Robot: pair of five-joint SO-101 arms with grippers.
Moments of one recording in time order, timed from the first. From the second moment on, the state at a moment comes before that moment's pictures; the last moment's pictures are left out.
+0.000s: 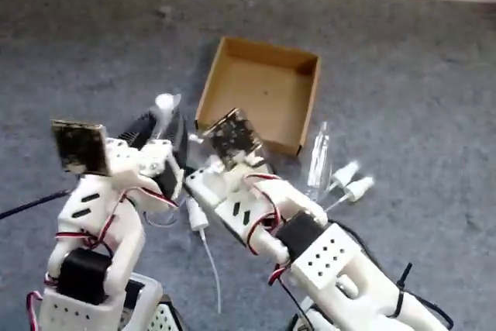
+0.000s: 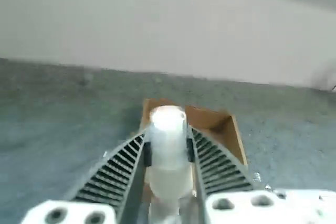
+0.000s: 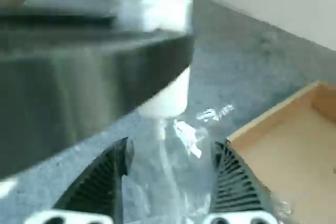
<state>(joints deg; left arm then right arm) 8.3 -80.0 59.5 45.0 18.3 -45.2 -51.5 56.6 22.0 -1.2</state>
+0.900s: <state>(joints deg) 2.1 -79.6 62.5 45.4 16.4 -29.9 -47.6 47.9 21.0 -4.5</state>
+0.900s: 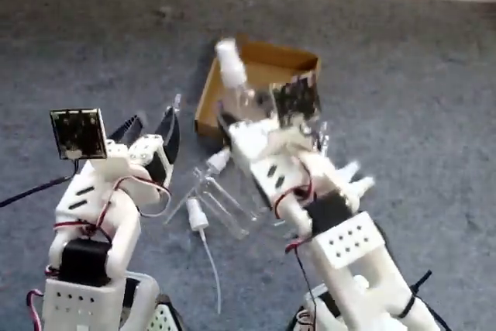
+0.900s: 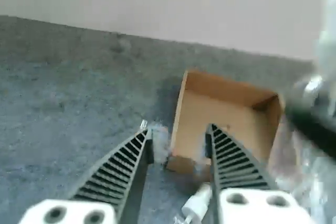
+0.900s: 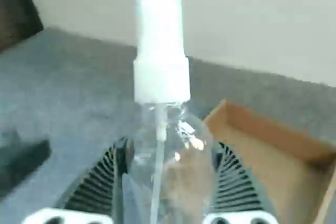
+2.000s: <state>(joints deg) 8.7 -79.1 71.3 34.1 2.8 -37.7 -35.4 11.0 53.5 -5.1</state>
